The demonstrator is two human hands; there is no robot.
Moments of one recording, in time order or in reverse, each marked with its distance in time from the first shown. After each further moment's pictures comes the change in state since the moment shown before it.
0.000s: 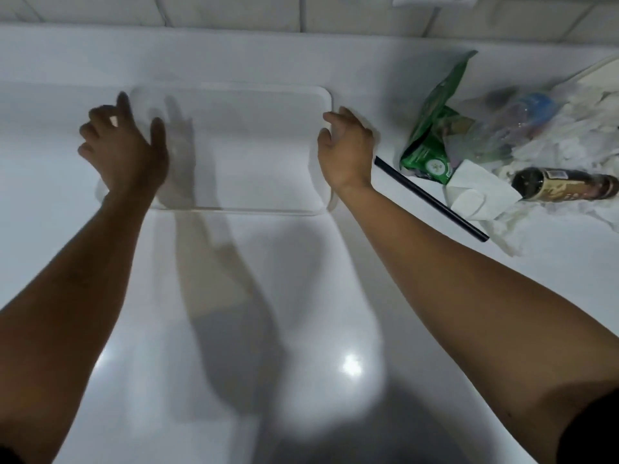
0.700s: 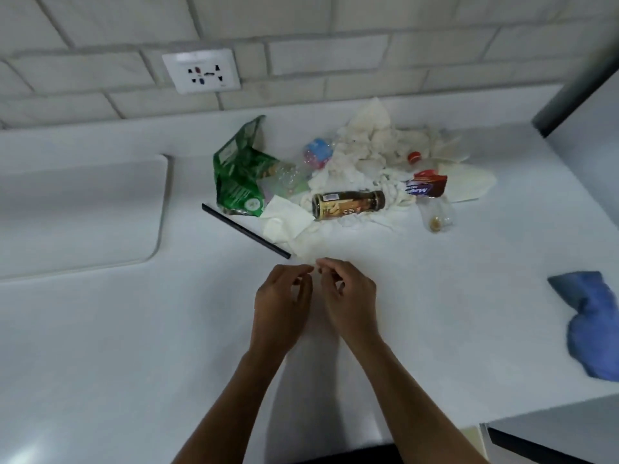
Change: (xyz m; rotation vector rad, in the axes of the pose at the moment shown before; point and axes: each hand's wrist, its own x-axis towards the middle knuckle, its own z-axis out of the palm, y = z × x) left_hand -0.385 0.345 -0.020 -0.689 -0.450 0.393; right_hand -0.176 0.213 -0.249 0.090 0.143 0.078
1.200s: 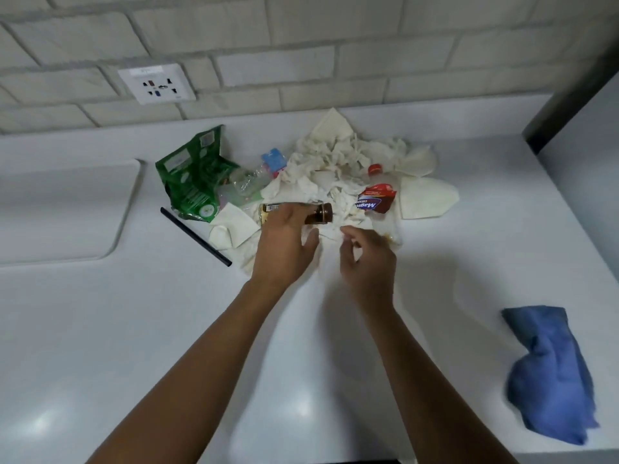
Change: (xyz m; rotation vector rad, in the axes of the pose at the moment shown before) left_hand 0.099 0.113 0.083 0.310 0.090 0.194; right_hand 0.098 0.087 -0.111 -0.005 0.164 -0.158
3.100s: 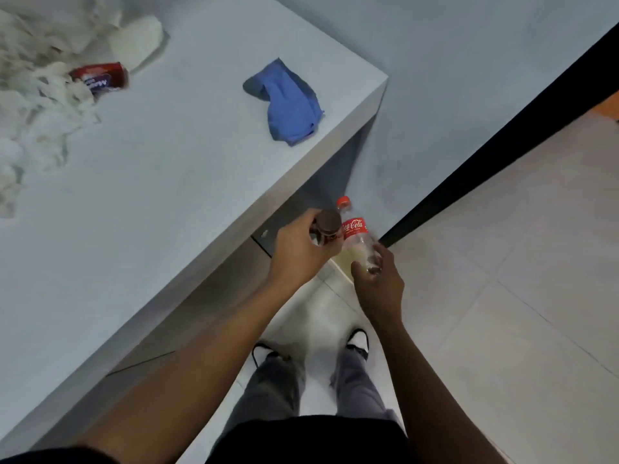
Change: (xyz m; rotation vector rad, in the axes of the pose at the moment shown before) left_hand -0.348 0.198 0.113 -0.400 -0.789 0.207; right_hand -0.440 0.099 -0.212 0.051 0.382 1.090
